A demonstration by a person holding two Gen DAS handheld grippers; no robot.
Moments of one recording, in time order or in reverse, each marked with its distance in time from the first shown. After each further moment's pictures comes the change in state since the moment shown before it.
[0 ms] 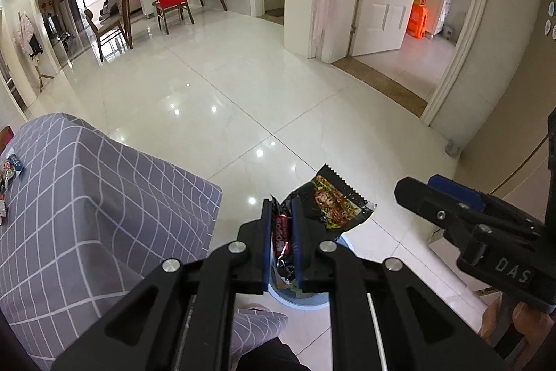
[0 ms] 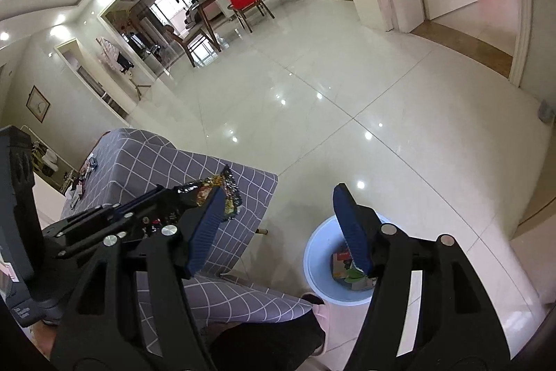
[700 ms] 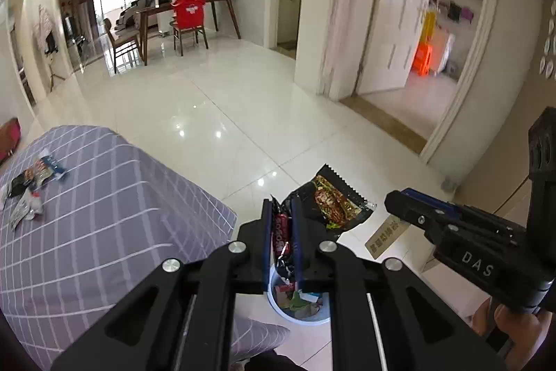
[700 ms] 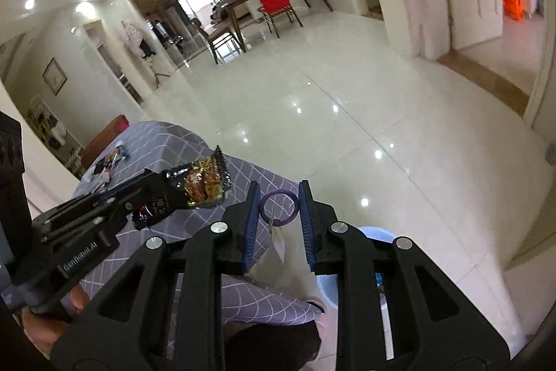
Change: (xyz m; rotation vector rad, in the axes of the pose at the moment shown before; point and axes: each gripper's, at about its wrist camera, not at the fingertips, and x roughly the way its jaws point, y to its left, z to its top) left arm -0.070 0.040 -0.001 -0.065 -0.131 0.002; right arm -0.003 0.052 0.009 -0.104 -0.009 0.044
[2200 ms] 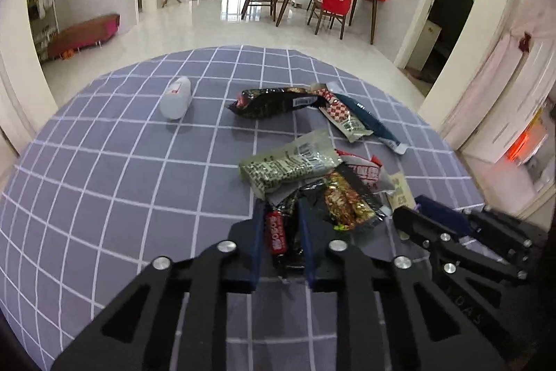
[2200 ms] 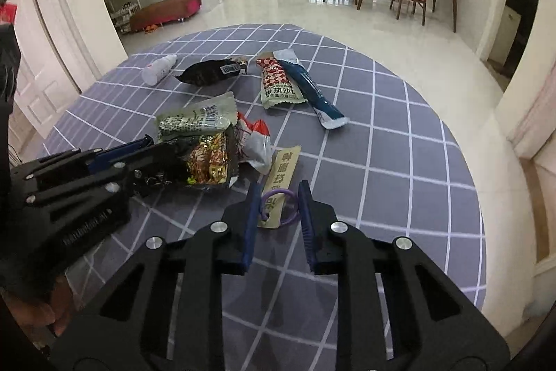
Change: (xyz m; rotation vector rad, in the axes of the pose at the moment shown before) left arm -0.051 0.348 -0.071 -0.501 0.024 0.268; right arm 0.188 0.344 -0.040 -0.597 0.242 0.132
